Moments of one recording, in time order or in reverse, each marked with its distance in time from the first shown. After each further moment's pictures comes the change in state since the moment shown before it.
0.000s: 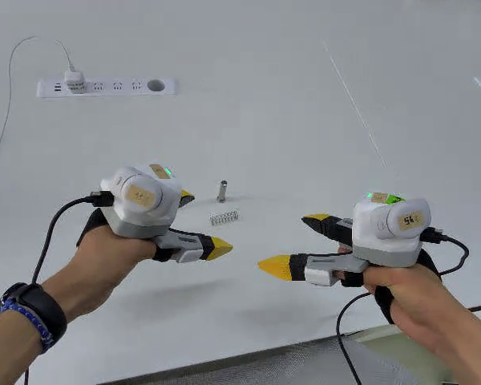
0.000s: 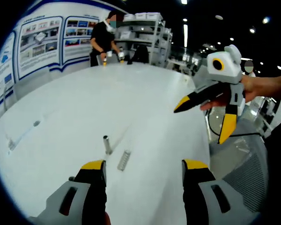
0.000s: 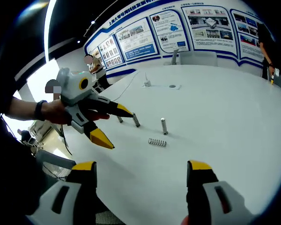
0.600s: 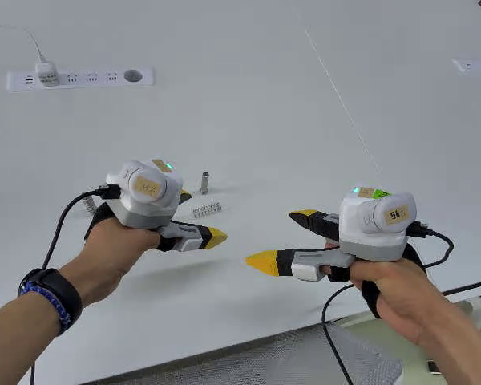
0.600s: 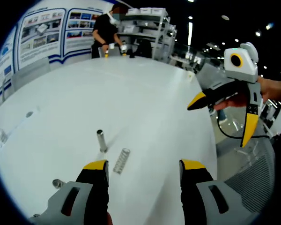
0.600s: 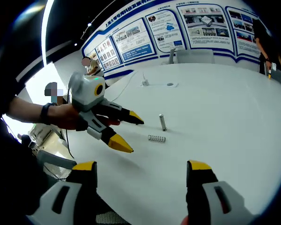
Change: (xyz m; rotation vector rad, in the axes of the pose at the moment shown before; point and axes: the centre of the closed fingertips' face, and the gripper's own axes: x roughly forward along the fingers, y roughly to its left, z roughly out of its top) left arm 0.039 0.006 -0.017 -0.050 0.043 -0.002; right arm -0.003 0.000 -0.010 0.034 -0.004 -0.006
